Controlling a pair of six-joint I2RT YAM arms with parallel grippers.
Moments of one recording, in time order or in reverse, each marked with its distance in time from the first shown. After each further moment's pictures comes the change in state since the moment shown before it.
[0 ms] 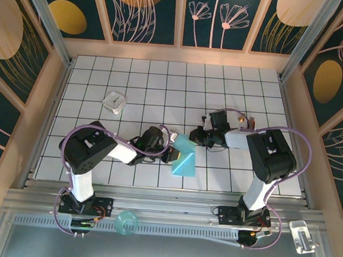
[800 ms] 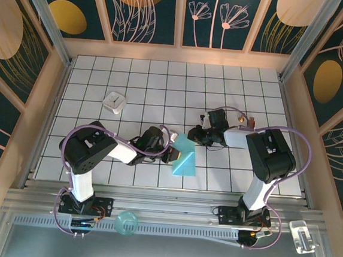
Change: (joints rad) left arm 0.000 0.002 0.000 0.000 -0.003 0.009; right arm 0.011 0.002 0.037 -0.045 0.015 -0.033
